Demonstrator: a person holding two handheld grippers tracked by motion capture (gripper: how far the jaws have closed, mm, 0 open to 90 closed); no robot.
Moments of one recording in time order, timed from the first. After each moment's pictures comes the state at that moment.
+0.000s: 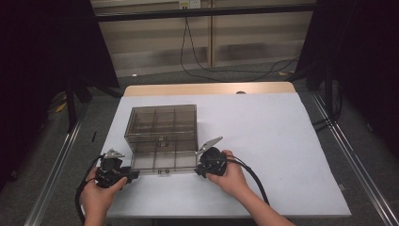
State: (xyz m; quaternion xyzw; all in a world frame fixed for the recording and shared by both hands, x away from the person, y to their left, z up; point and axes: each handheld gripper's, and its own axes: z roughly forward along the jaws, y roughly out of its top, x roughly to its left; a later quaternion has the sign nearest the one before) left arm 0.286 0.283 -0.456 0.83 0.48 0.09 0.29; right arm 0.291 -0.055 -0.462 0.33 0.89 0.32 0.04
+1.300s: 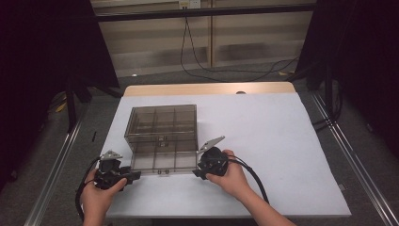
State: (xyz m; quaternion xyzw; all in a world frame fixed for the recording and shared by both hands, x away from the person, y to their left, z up) left arm 0.284 0.289 -0.460 0.82 0.47 0.08 0.32; right arm 0.288 -0.057 -0.457 0.34 0.88 0.34 0.03
